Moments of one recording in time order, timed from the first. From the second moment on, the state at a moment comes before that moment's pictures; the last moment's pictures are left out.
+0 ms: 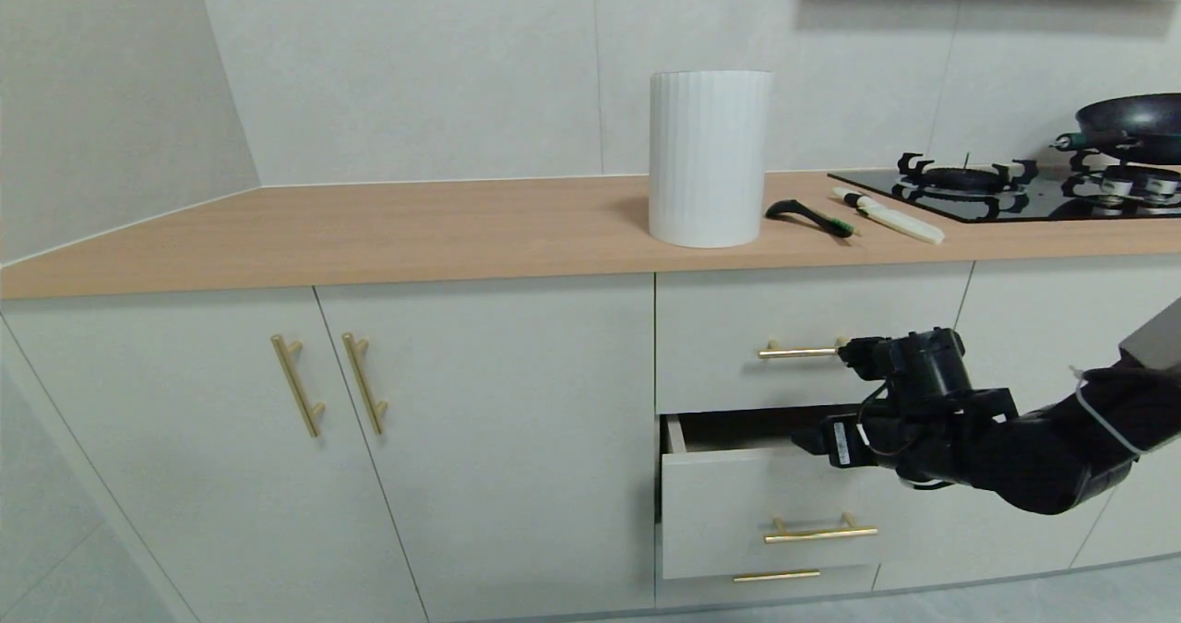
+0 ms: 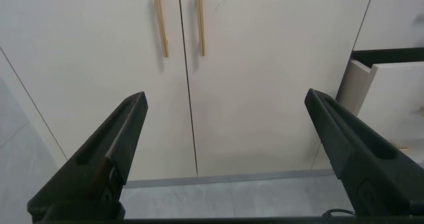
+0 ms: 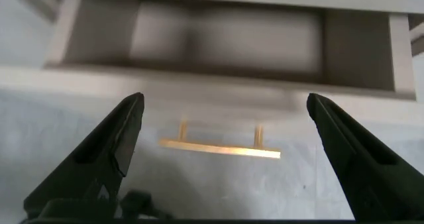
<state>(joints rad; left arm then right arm) 0.00 0.00 0.00 0.00 0.00 0.01 0.32 2.03 -0.80 -0.54 -0.12 0.14</state>
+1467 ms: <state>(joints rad) 0.00 0.00 0.00 0.00 0.00 0.01 0.28 2.07 -0.80 -0.40 -0.08 0.14</state>
